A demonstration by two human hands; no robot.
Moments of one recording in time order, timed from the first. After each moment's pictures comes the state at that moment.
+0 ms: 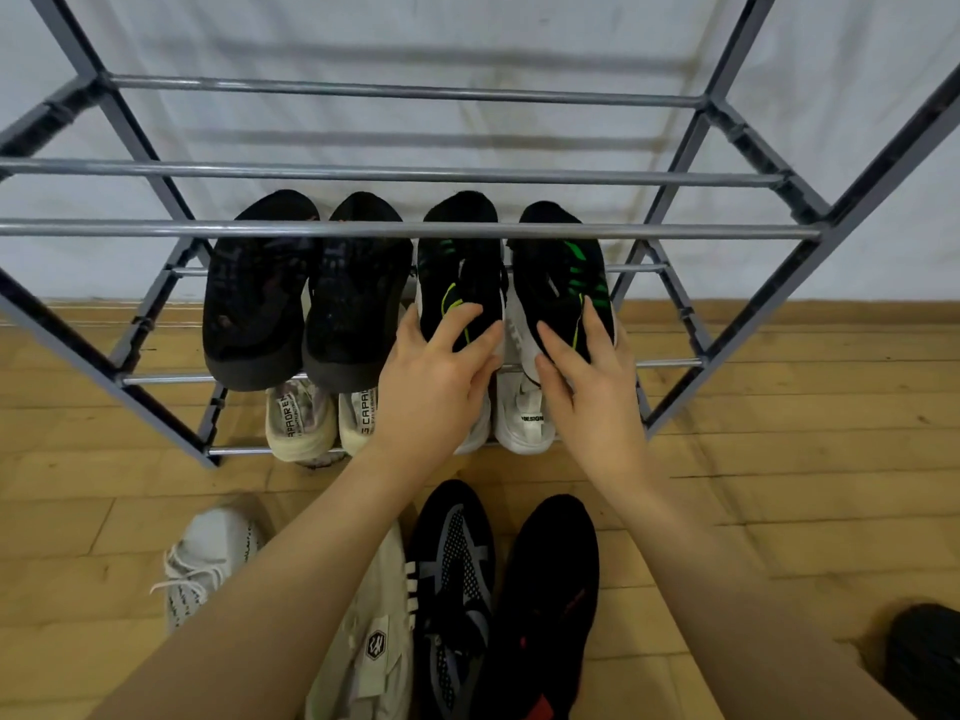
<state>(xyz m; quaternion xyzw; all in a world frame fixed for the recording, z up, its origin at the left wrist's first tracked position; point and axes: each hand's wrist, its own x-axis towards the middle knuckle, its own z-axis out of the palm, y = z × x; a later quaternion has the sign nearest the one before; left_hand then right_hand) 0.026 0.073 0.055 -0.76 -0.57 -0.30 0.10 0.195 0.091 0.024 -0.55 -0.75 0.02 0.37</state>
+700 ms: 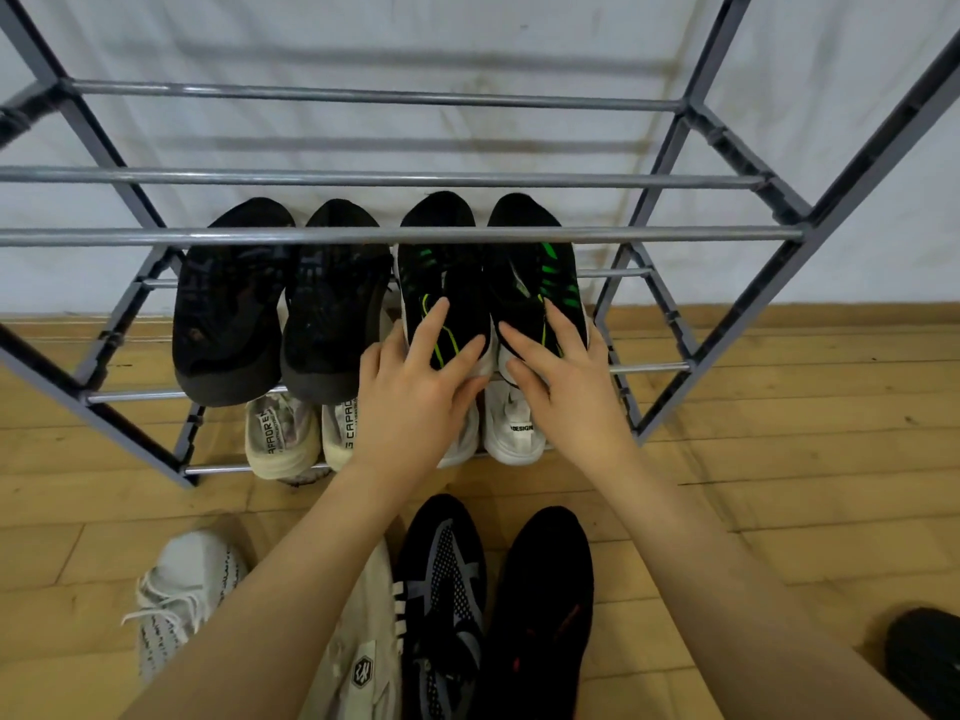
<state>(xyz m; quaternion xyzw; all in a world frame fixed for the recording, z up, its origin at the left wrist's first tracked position) 0.021 0.085 0.030 -0.76 -0.58 -0.25 0.17 0.195 0.107 0.028 -0.55 -0.77 0.07 0.30</state>
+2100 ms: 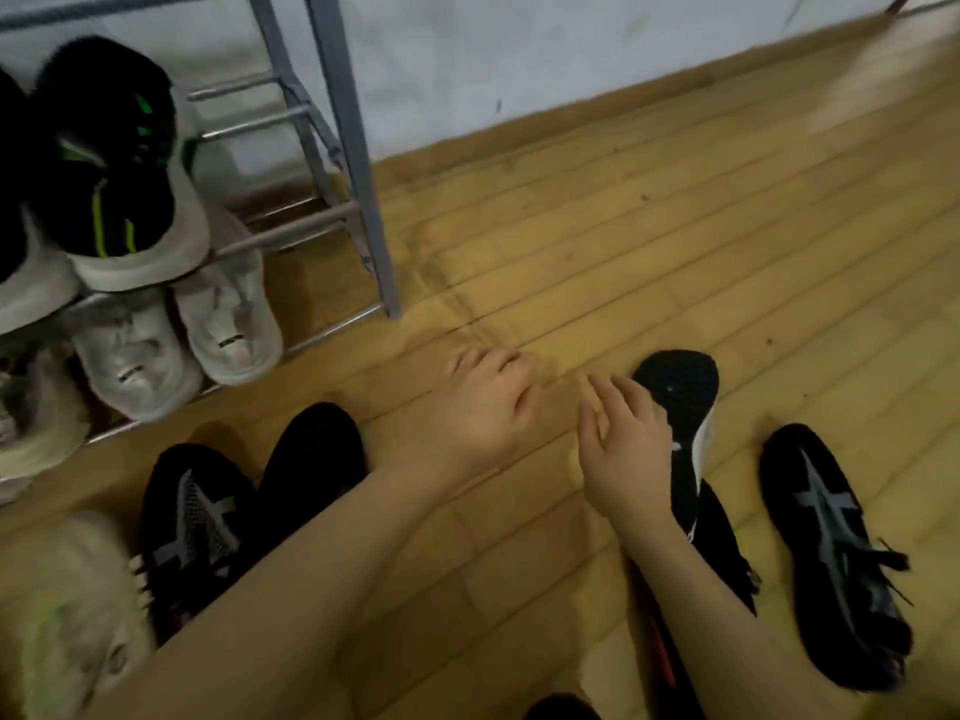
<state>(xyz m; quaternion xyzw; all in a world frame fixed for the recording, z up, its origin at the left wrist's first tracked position) 0.302 -0.015 -0.016 -0.90 -0.37 -0.11 -0.21 0.435 -0.115 -0.054 -0.85 -0.47 0.07 0.24</state>
